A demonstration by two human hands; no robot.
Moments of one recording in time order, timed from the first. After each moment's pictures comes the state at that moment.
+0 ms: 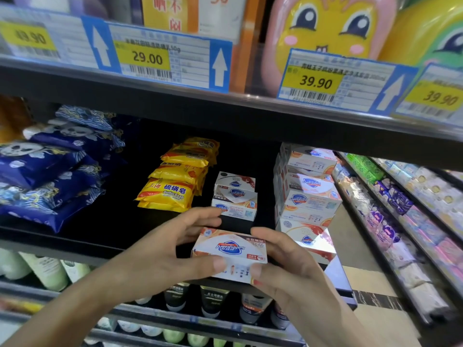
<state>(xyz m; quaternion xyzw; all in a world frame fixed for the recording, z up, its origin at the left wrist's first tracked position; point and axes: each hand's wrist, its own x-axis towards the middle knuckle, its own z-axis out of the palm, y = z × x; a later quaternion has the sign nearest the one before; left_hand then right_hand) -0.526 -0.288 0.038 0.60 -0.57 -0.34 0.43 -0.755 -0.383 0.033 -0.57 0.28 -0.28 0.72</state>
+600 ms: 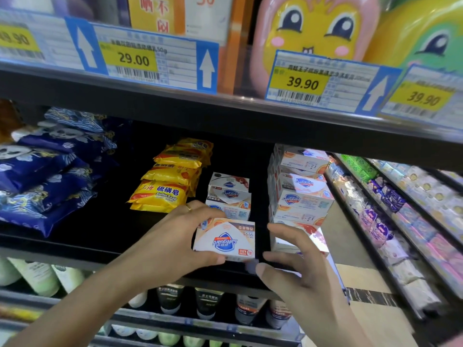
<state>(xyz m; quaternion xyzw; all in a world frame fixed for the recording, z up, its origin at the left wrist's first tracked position) -0.520 -0.325 0.017 0.67 -0.67 -0.10 0.32 -0.773 -0.378 0.031 -0.68 0.39 -0.35 0.52</state>
